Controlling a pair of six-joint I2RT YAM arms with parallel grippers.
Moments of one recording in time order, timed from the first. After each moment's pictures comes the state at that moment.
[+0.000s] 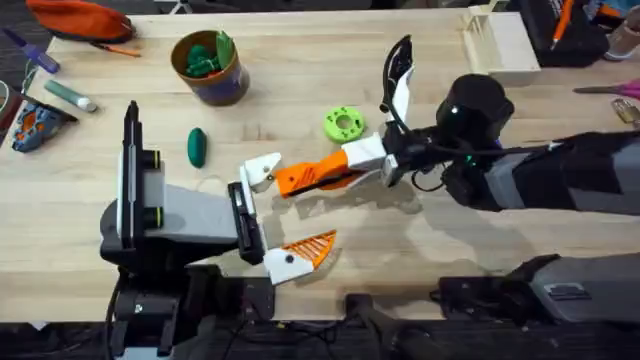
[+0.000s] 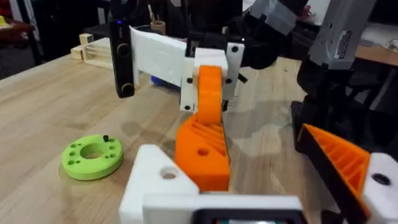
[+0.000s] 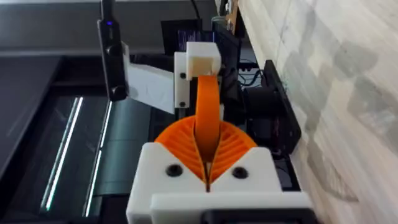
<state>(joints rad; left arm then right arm) 0.02 0.01 0.01 -0.15 1.28 0.04 0.48 1.58 0.43 1.03 -1.29 1.42</state>
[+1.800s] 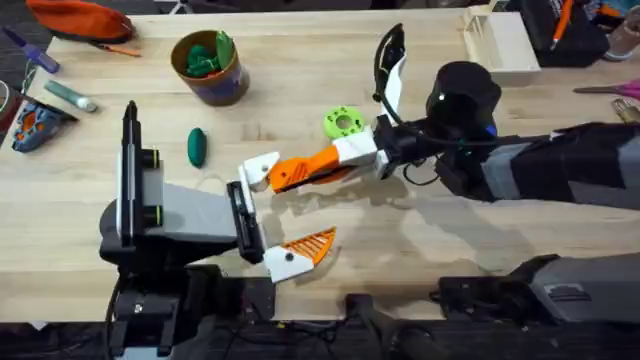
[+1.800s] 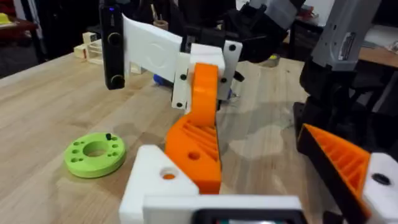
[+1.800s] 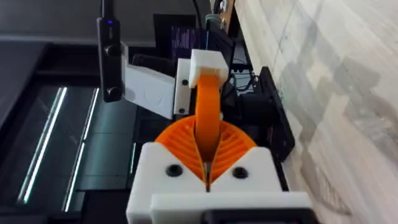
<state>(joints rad) 0.02 0.01 0.01 -0.15 1.28 0.03 0.51 1.58 0.51 0.88 -1.28 1.28</state>
